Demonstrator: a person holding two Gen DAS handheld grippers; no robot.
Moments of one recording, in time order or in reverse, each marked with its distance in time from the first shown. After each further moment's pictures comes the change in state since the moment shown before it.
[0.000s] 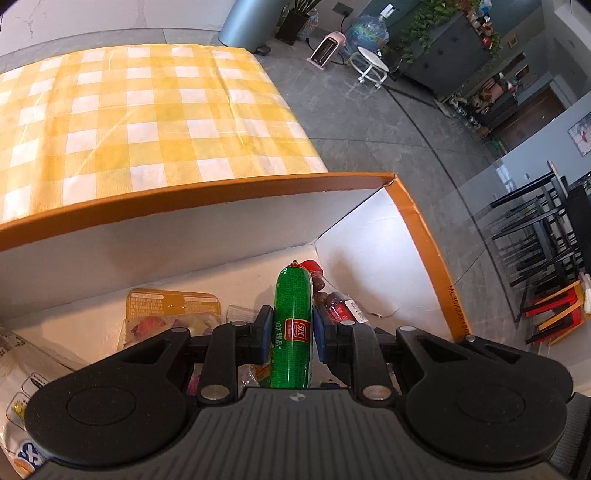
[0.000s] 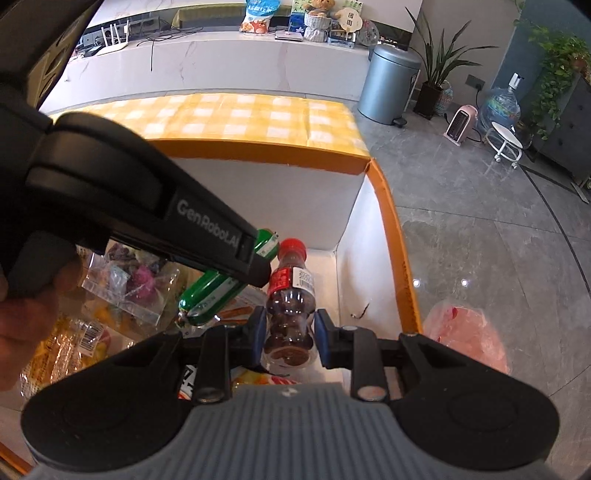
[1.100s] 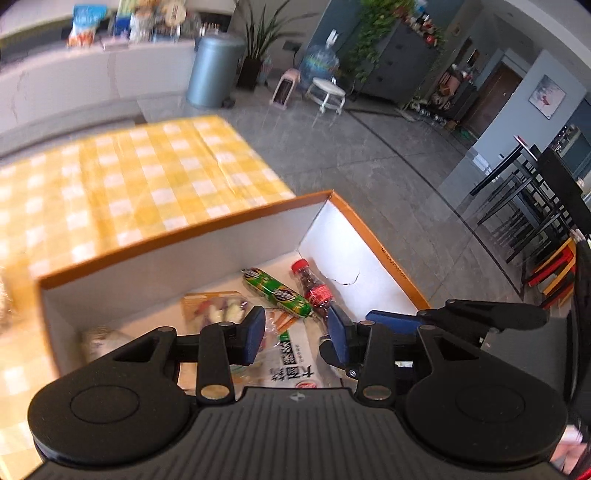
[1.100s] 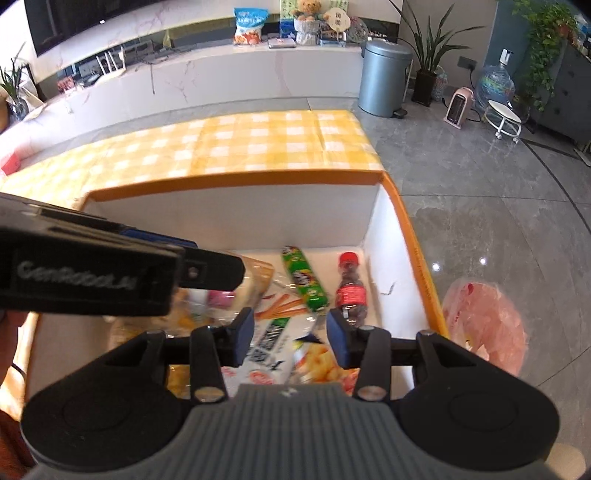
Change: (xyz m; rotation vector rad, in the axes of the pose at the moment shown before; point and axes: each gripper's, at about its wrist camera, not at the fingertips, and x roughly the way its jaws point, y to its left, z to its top) left arm -0.113 -0.016 -0.045 0.219 -0.160 0.012; right arm -0.059 0.023 0.003 0.122 -0.018 0.064
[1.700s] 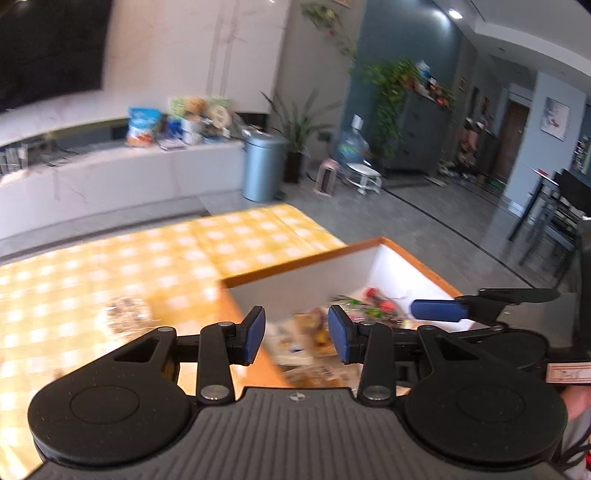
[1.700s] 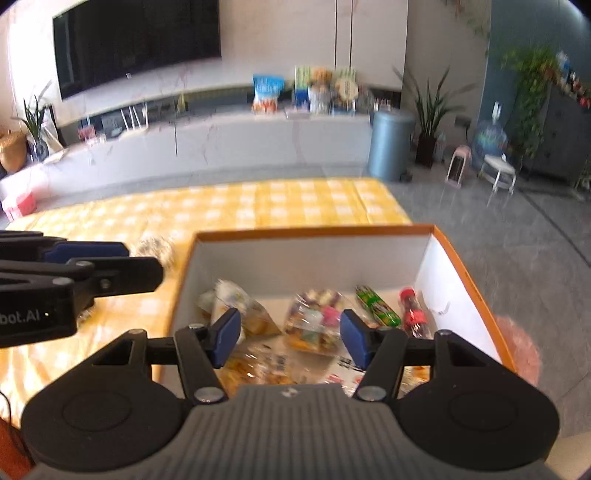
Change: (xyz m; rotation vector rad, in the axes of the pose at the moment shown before) left arm -0.129 0.030 -0.086 0.085 -0.317 0.206; right arm -0.064 0.102 -0.040 0.002 -0.259 -0.003
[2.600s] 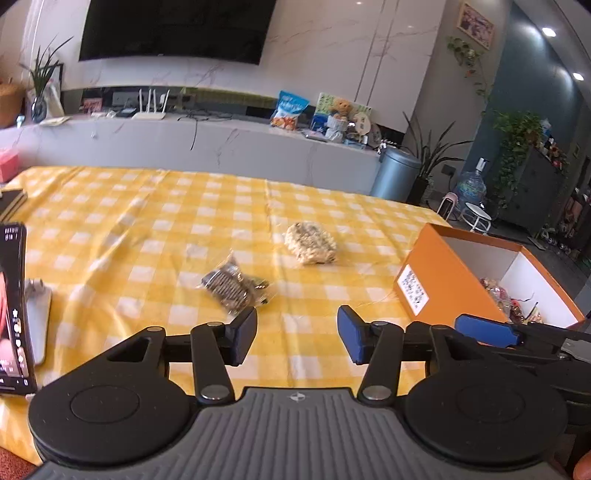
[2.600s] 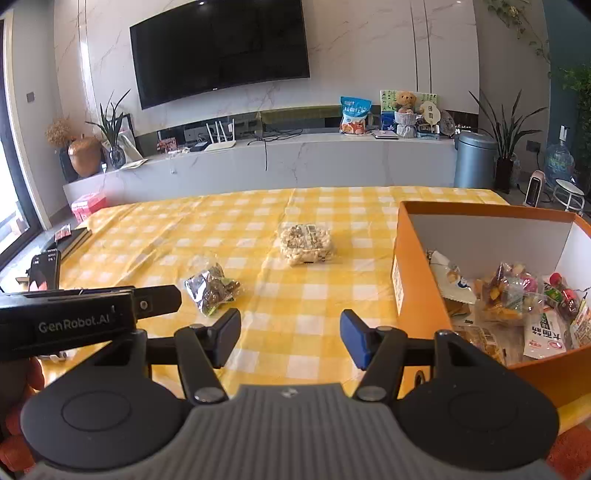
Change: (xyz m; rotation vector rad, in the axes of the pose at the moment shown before) left arm -0.059 0.128 -0.113 -0.304 -0.043 0.283; right arm 0.013 0.153 -0.069 -0.046 -0.080 0.222
